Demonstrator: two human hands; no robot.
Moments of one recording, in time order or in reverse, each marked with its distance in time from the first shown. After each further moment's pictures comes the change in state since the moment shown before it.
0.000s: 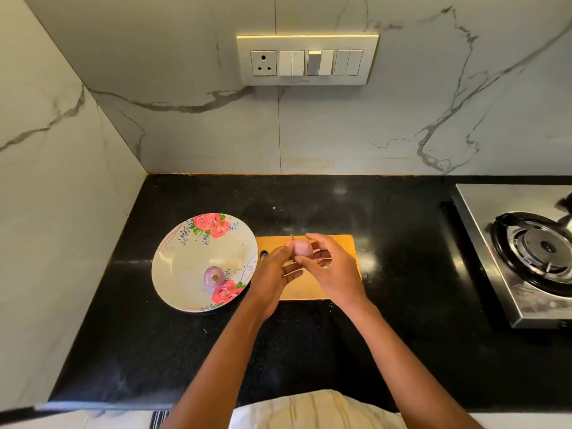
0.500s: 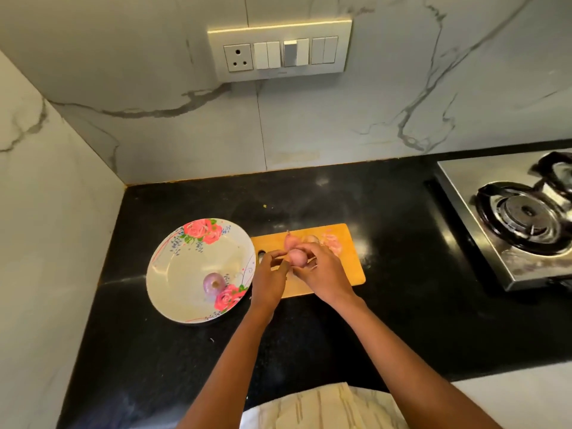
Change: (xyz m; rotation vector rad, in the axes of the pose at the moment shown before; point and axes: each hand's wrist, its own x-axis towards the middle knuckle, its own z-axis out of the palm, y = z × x) left_hand 0.019 -0.037 -0.027 0.481 0.130 0.081; right_hand -0.006 0.032 0.042 -0.195 -0.001 0.152
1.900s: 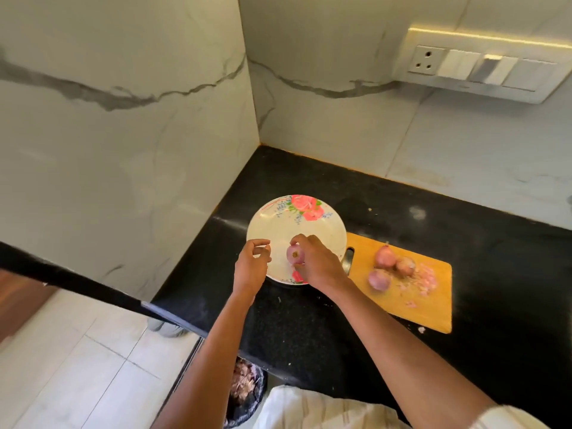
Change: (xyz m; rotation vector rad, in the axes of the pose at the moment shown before) left_hand -0.041 -0.057 -0.157 -0.109 0.572 -0.147; right_hand 0.020 -0.101 0.123 -0.480 -0.539 -0.390
